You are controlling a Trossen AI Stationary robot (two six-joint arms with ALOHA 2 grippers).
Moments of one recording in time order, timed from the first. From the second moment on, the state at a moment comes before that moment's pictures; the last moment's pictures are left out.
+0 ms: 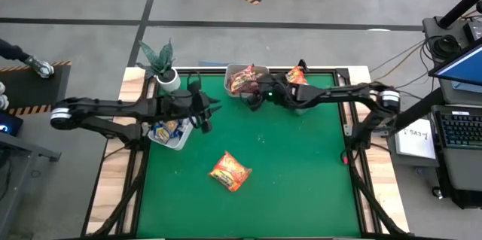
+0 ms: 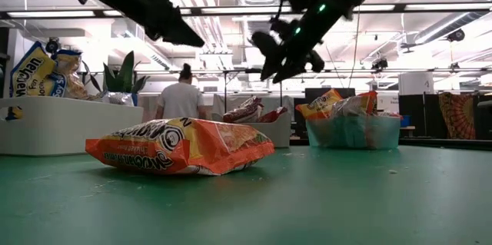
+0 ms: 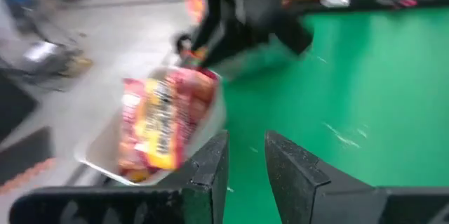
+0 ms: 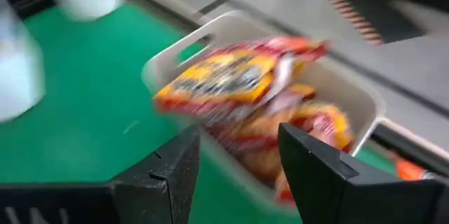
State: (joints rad) left arm 0.15 1.10 0.69 0.02 -0.27 0.12; right arm -0.27 1.68 1.13 -0.08 0.49 0.37
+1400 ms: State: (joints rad) left arm -0.34 1.57 0.69 -0.10 0.07 -0.24; right arm 0.28 1.84 0.88 0.26 0.05 1.05
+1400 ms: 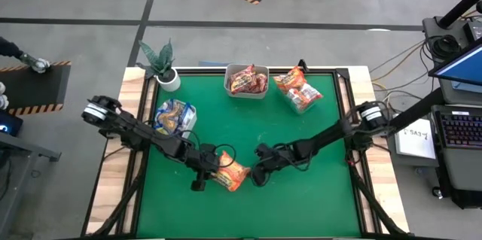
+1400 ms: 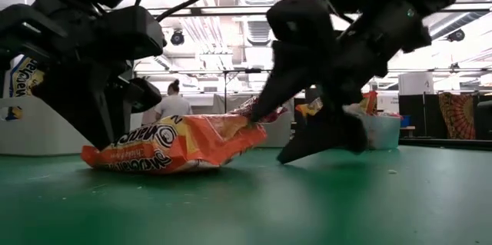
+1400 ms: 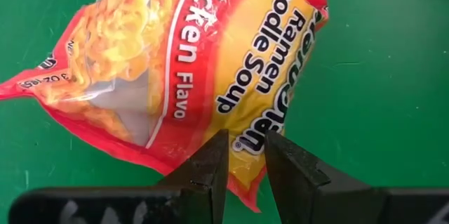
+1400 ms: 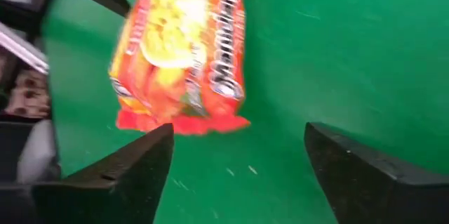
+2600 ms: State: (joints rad) left arm -0.35 1.59 0.69 -0.03 0.00 -0.22; right arm 0.26 2.04 0.93 0.71 0.11 0.90
